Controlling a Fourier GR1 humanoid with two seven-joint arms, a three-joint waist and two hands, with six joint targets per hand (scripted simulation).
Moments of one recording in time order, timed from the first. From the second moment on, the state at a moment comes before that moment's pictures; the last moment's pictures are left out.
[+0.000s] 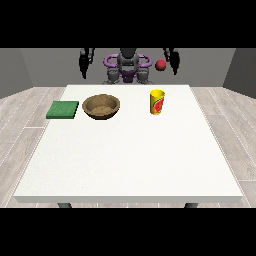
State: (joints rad) left arm -0.04 0.11 -0.01 -1.59 -0.03 0.02 -0.02; right arm -0.01 -0.07 0.00 -1.57 0.04 0.00 0.00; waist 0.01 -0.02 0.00
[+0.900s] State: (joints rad) left arm 0.11 0.03 -0.13 -1.82 0.11 0.00 -0.03; right arm 0.03 -0.08 -0.11 -1.66 -0.10 0.04 -0.03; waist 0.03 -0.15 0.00
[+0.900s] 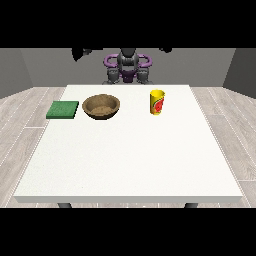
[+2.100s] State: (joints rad) left arm -0.32 0.13 0.12 -1.24 0.01 0.02 -0.42; right arm -0.27 -0.20 -0.22 -1.33 -0.16 0.18 -0.29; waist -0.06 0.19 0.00
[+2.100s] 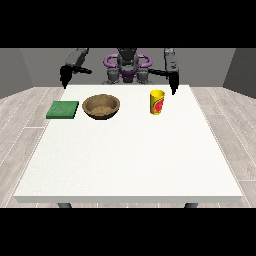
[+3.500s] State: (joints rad) left arm -0.55 0.15 0.19 -0.73 -0.19 0.45 -0.78; right arm -0.36 -0.39 -0.33 -1.13 -0.26 0.38 -0.41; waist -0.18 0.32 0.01
